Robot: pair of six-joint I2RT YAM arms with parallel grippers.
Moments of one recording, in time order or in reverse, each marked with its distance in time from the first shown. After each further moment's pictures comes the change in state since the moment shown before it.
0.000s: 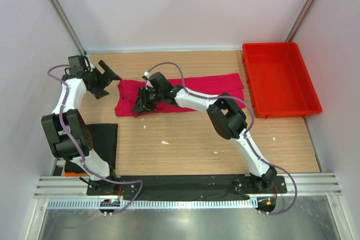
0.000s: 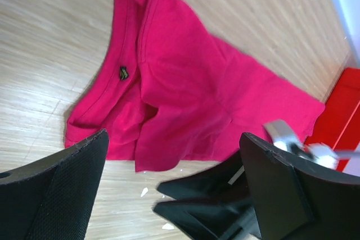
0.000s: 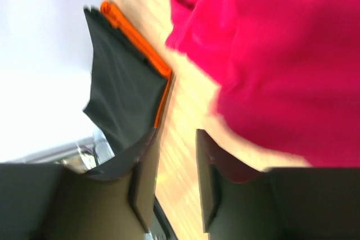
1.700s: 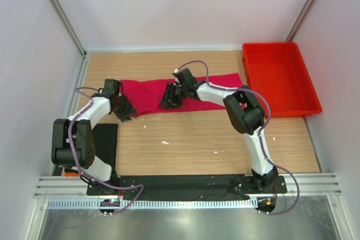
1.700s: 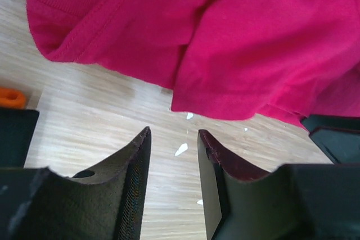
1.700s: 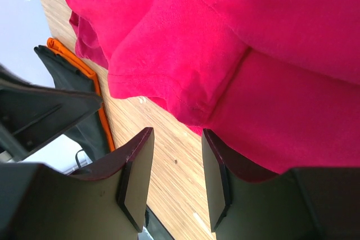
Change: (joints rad) left arm -0.303 -0.134 -0.418 0.032 -0.265 -0.148; right arm -0.199 -0.187 -0.304 -0.095 0.025 -0.043
